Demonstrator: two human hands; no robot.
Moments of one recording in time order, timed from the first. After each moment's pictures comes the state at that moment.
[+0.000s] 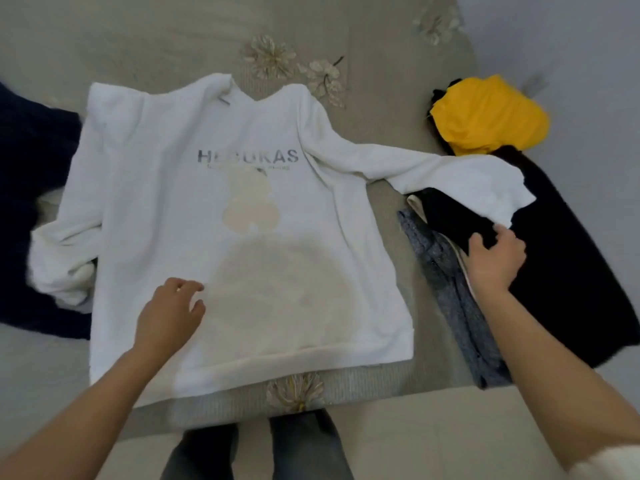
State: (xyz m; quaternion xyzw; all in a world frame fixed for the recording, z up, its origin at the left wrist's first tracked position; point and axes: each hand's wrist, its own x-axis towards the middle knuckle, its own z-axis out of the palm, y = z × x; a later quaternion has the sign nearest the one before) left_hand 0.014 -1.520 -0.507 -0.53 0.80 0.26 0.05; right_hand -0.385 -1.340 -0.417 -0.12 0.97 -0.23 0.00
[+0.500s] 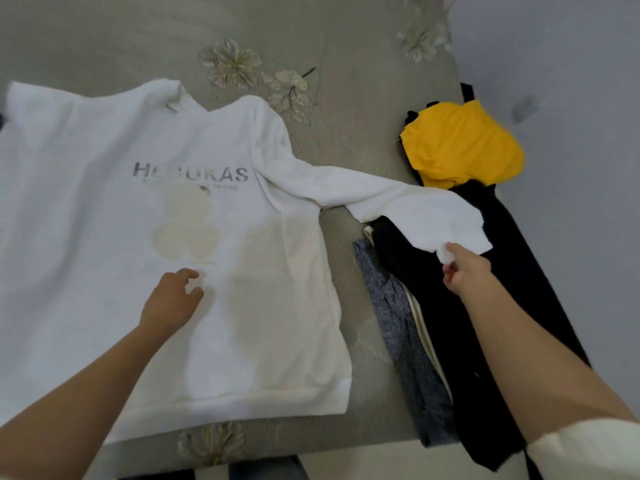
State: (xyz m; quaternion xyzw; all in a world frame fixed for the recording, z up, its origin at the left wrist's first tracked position) left_hand -0.138 -1.527 -0.524 -0.61 0.69 0.39 0.06; right_hand -0.540 -1.371 -0.444 0.23 0.80 -0.48 0.26
